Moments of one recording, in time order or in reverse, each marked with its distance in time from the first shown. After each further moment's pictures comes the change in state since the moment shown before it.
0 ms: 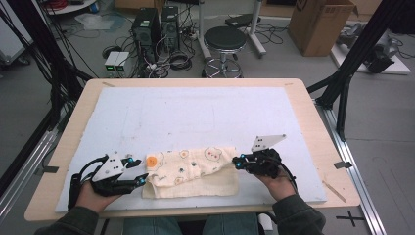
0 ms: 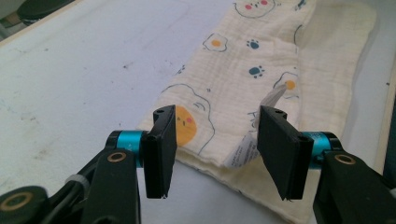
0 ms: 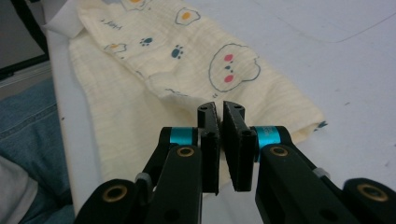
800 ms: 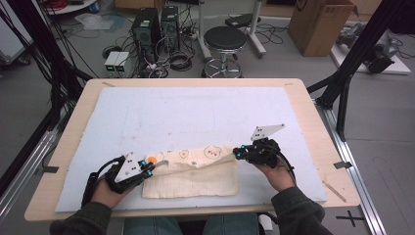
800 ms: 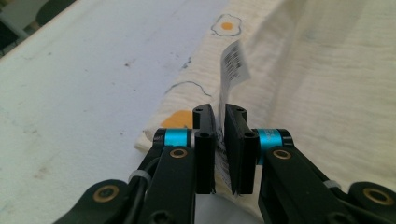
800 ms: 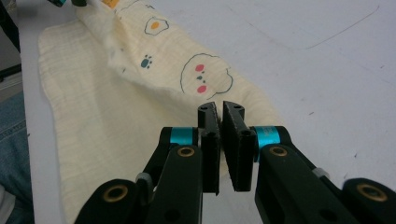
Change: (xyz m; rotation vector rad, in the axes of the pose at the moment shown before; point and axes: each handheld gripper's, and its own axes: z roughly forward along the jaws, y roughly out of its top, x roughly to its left) left arm -0.008 -0.006 0.036 0.061 0.066 0.103; right arm -0.028 0.011 0.006 0.008 -0.021 0.027
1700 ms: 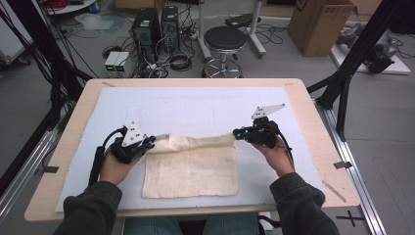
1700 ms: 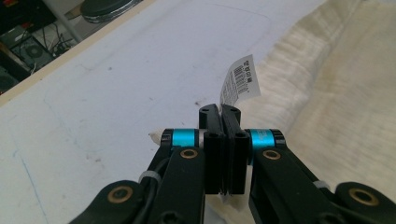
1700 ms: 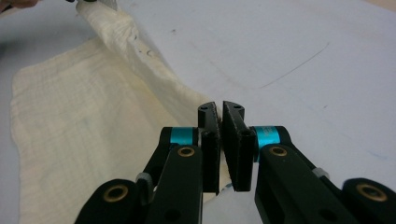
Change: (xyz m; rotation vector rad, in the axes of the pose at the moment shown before) left arm 0.049 0.038 0.024 0.013 0.117 -0.102; right arm -0.037 0.035 0.000 -0.028 -0.019 0.033
